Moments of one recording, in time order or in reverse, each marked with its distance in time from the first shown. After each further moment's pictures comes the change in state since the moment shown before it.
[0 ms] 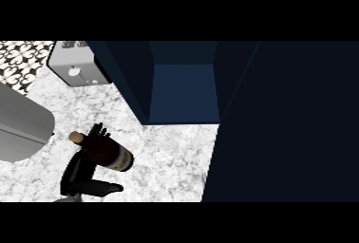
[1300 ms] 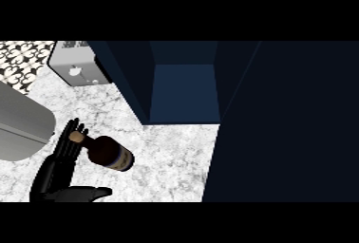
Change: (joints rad) left arm 0.184 -0.010 -0.033 -0.524 -0.005 0.143 0.263; right arm 0.000 0.084 -0.052 0.003 -0.017 0.080 0.018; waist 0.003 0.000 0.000
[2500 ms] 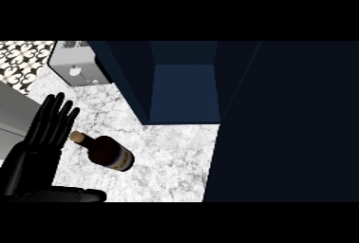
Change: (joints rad) left arm -0.061 -0.011 -0.083 -0.481 0.072 0.127 0.441; right arm 0.069 0.074 -0.048 -0.002 -0.022 0.104 -0.036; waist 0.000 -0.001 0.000
